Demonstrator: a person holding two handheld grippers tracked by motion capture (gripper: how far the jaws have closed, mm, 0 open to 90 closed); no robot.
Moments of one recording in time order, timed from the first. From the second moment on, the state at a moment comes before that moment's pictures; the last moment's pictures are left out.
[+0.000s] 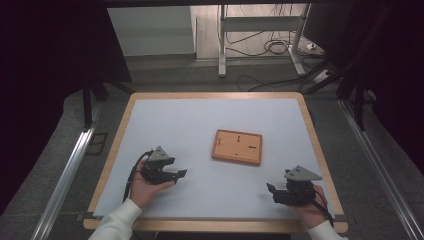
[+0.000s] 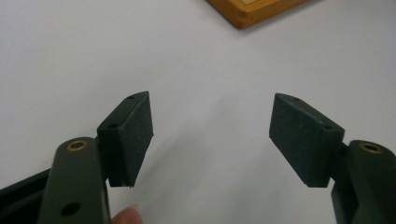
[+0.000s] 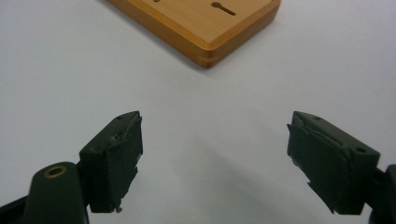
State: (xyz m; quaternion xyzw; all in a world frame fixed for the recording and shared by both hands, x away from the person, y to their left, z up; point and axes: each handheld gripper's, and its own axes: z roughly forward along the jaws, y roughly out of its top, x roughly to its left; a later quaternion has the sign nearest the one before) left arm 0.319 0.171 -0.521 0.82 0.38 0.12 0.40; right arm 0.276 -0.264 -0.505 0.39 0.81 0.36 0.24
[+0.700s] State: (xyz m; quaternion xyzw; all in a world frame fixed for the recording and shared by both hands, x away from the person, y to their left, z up) left arm 0.382 0.089 -0.500 0.84 0.34 0.12 0.40; right arm 0.270 -0.273 -0.505 0.41 0.81 0.35 0.24
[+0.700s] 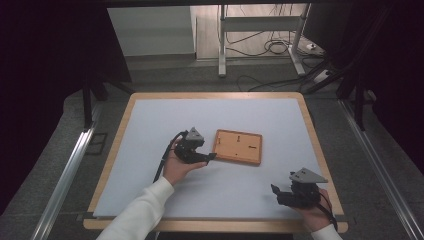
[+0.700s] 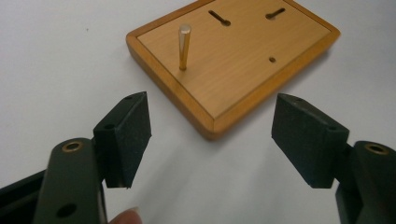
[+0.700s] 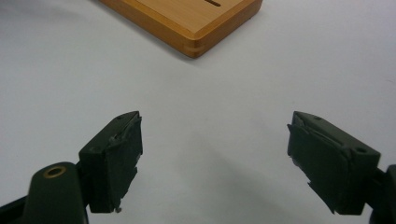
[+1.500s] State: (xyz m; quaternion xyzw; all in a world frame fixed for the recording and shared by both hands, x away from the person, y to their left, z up) left arm 0.425 0.045 -0.522 0.82 0.39 0.14 0.40; right arm 0.271 -0.276 -0.507 0.41 0.81 0.34 0.25
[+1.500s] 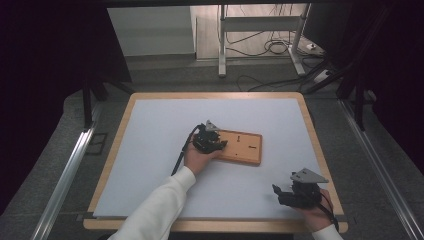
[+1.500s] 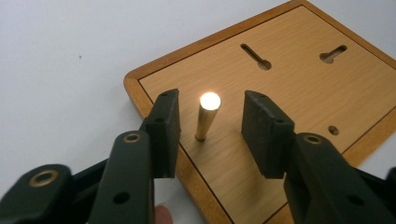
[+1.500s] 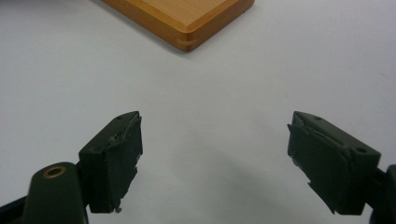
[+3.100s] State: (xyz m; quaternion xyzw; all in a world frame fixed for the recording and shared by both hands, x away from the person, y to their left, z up) left arm 0.379 0.139 -0.516 0.80 0.35 0.13 0.46; right arm 0.271 -0.271 -0.509 0.41 0.81 0.33 0.25
